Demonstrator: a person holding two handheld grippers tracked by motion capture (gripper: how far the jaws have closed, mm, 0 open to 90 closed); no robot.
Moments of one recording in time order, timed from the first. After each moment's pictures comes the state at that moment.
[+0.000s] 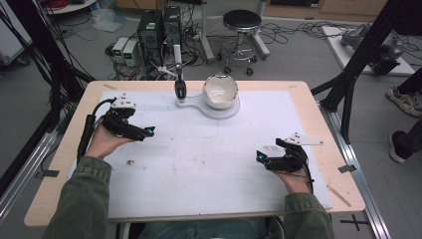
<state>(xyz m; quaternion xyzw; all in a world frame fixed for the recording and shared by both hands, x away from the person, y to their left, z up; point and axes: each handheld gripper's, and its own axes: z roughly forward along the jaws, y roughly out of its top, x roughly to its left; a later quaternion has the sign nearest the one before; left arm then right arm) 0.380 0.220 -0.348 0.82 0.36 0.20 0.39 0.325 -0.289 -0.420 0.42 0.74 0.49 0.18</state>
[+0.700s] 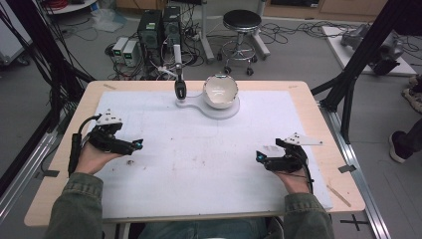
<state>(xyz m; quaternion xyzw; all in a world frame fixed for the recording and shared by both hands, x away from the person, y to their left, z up) 0.347 0.253 -0.375 0.80 0.40 0.21 0.39 0.325 -0.288 -0.420 0.42 0.74 0.49 0.18</state>
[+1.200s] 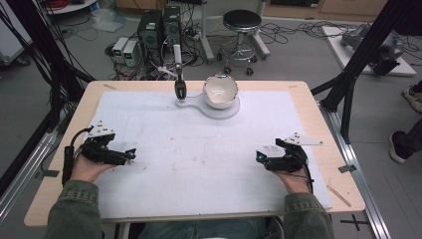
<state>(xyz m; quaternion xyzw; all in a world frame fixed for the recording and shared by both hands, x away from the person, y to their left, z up) 0.327 0.273 -0.400 0.79 0.42 0.21 0.39 0.325 -0.288 -0.420 0.42 0.74 0.49 0.18</state>
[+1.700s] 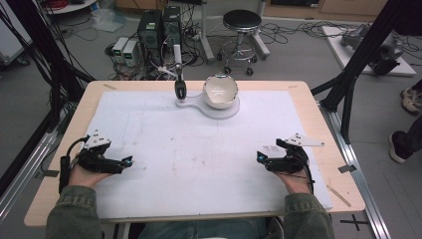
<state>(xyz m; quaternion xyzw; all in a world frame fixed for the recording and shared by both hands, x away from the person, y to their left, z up) 0.309 0.280 -0.415 0.79 0.43 0.22 0.39 0.322 -0.290 -0.419 0.42 0.74 0.50 0.18</state>
